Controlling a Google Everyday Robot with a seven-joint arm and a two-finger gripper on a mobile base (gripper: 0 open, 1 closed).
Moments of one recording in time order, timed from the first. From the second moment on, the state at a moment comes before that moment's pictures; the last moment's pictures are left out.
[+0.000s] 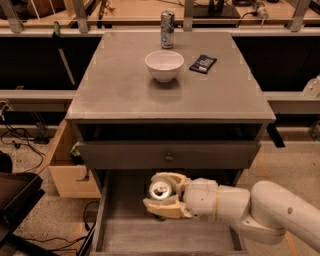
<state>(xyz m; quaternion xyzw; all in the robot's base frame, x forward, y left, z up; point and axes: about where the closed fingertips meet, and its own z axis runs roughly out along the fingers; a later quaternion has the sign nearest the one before) 0.404 0.010 0.745 -0.44 0.61 0.41 0.52</state>
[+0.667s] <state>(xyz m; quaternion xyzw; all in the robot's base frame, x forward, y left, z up) 0.402 0.022 0.628 -0.42 0.60 0.44 0.53</state>
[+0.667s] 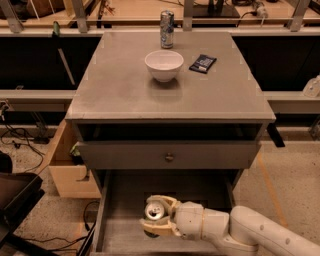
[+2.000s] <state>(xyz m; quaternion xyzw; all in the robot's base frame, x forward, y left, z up) 0.451 0.071 0.514 -0.42 0.60 0.47 0.49</state>
